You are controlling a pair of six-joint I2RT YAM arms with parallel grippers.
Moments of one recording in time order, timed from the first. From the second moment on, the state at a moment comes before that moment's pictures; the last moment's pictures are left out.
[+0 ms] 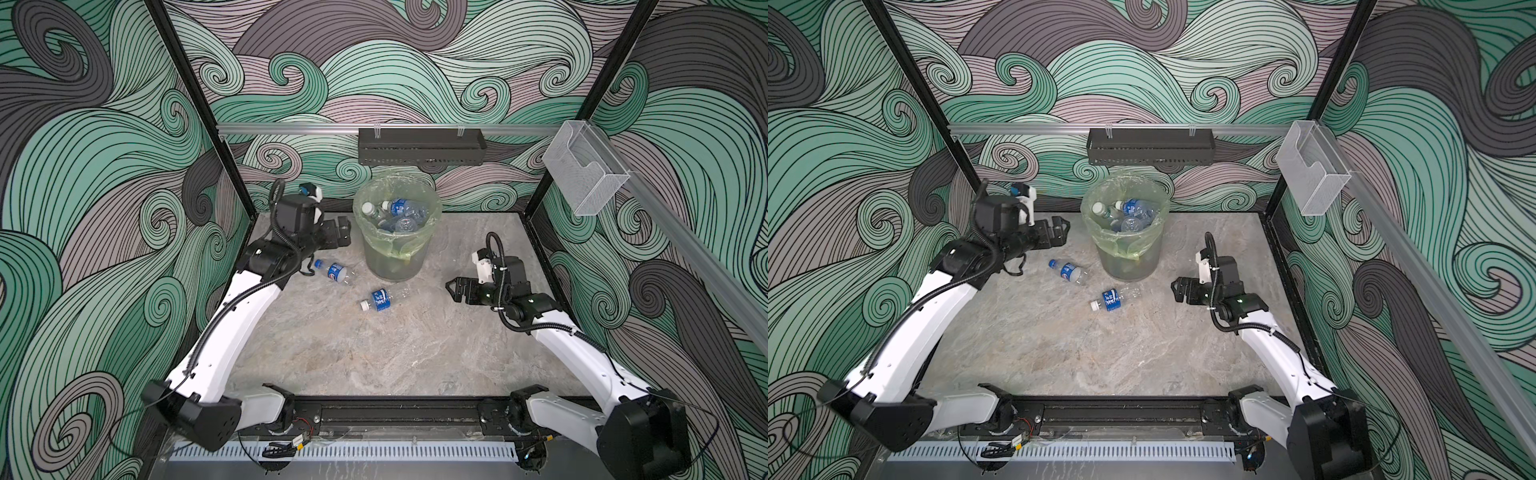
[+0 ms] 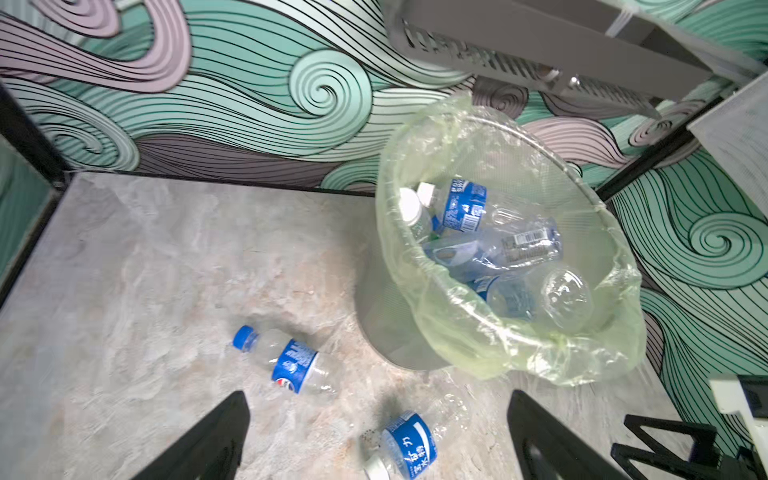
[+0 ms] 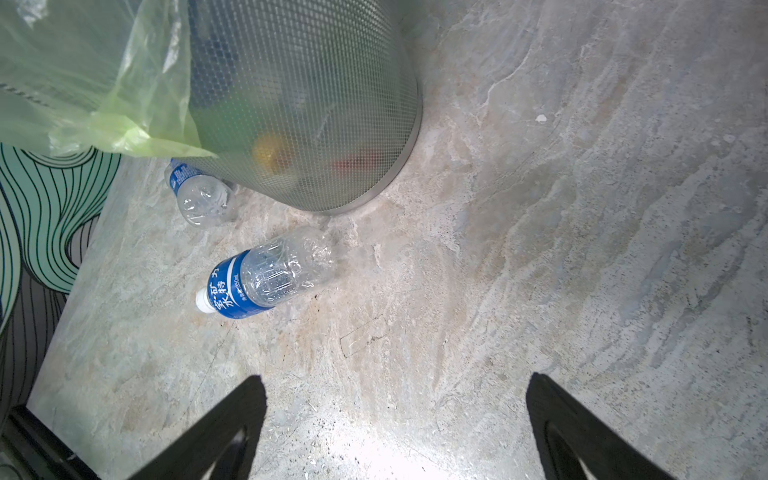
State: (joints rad) left arm -0.36 1.23 1.46 -0.74 -0.10 -0.35; right arm 0.30 1.13 0.77 -0.40 -0.24 0.29
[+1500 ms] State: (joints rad) left arm -0.15 0.79 0.88 -0.87 -0.19 -0.48; right arm 0.82 2.00 1.48 -0.63 -0.07 -0.51
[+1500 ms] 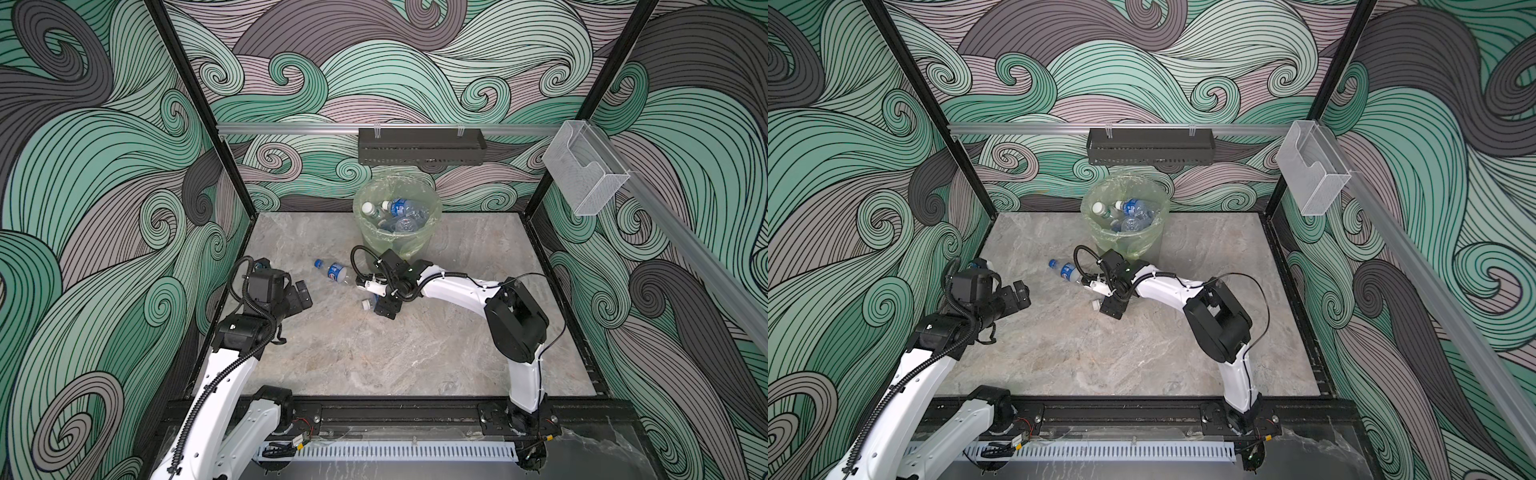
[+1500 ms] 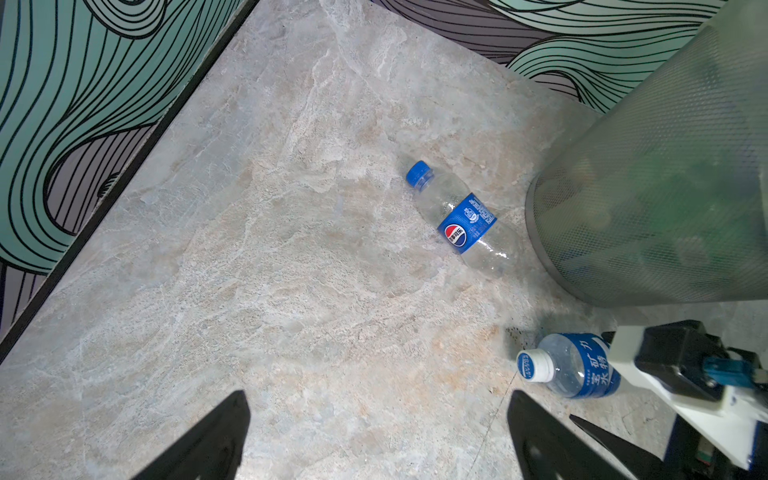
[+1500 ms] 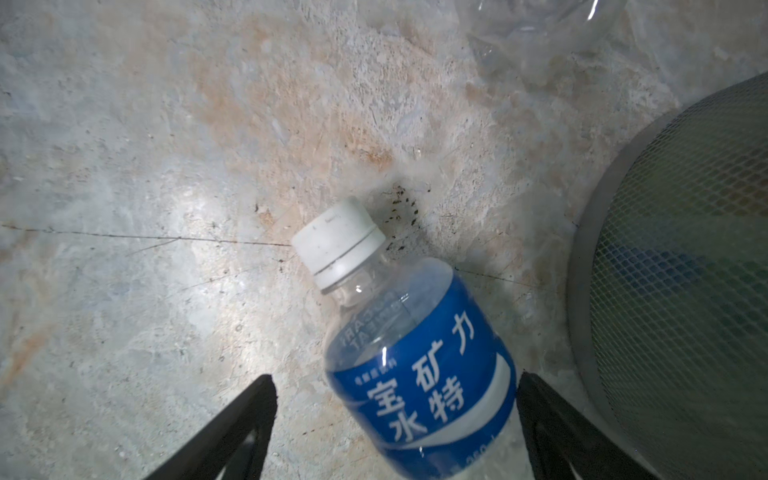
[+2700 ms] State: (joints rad) left arm -0.11 0.77 0.79 -0.82 -0.15 -0.48; right arm 0.83 1.90 1.33 -0.63 -0.06 -0.18
